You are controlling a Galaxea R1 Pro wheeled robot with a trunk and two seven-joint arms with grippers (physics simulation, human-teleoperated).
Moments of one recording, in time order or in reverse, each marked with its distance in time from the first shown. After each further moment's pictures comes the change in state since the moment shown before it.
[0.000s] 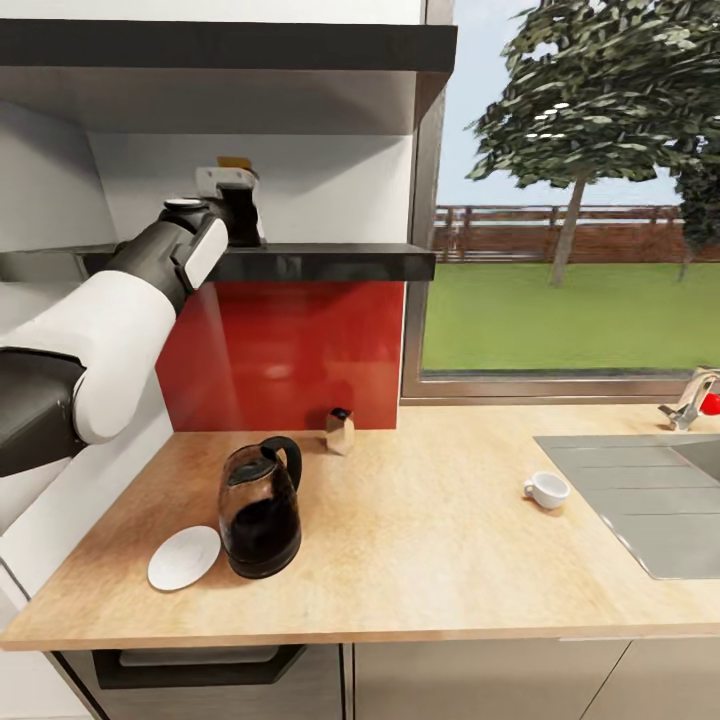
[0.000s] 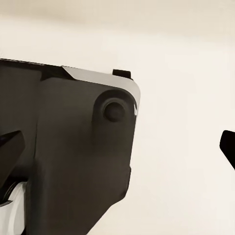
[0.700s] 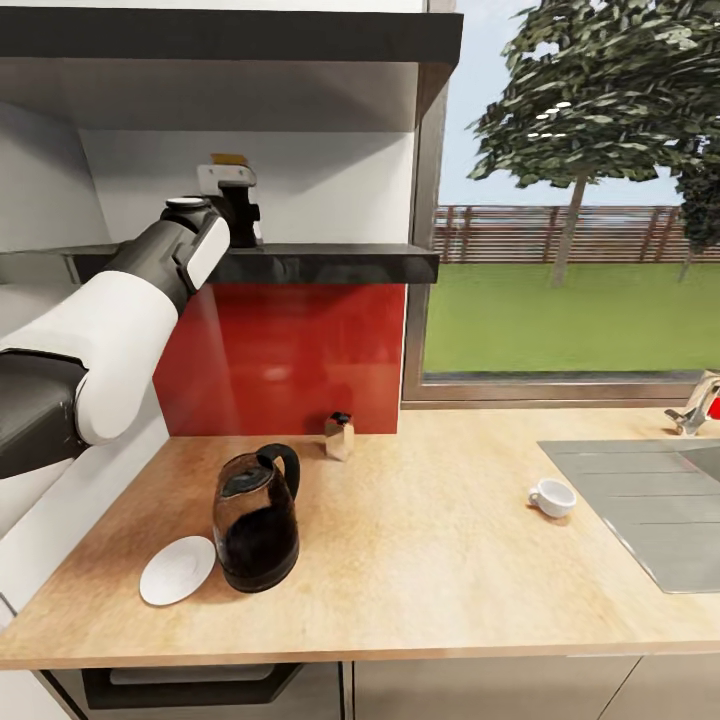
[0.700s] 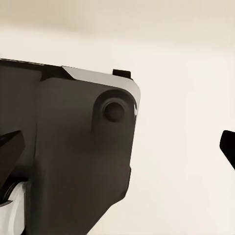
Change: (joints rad) left arm 0.003 -0.005 0.000 -0.015 0.001 0.000 0.000; right arm 0.000 0.000 0.000 0.000 0.000 0.000 0.000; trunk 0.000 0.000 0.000
